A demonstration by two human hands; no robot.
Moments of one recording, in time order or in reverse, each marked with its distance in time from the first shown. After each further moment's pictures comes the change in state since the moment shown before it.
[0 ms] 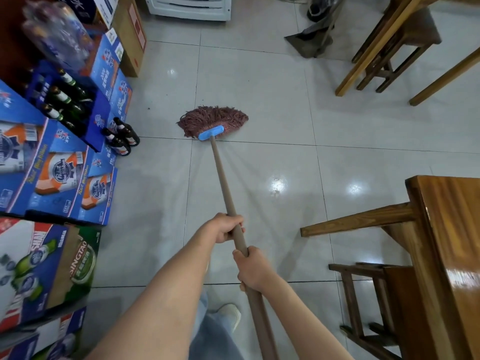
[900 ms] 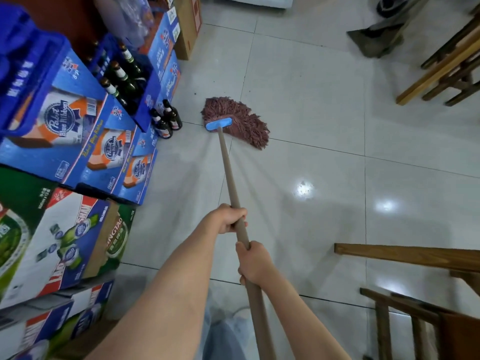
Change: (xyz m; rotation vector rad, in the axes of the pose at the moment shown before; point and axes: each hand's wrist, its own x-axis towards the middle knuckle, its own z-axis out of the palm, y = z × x) left_hand 0.032 0.001 -0.117 -0.058 0.117 0.004; right_hand 0.060 -0.048 0.089 -0.076 -0.065 -0.022
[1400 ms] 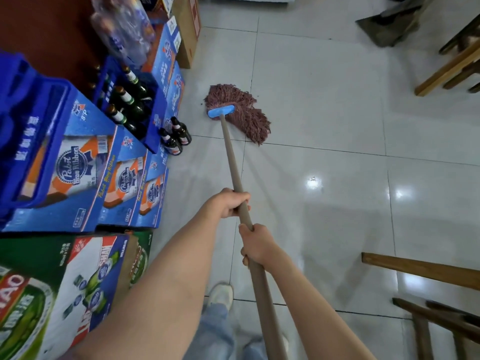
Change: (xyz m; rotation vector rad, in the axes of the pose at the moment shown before) left_hand 0.050 0.107 -0.090 0.108 0.014 0.034; right_hand 0.070 -0.127 0.029 0.117 -0.054 0.001
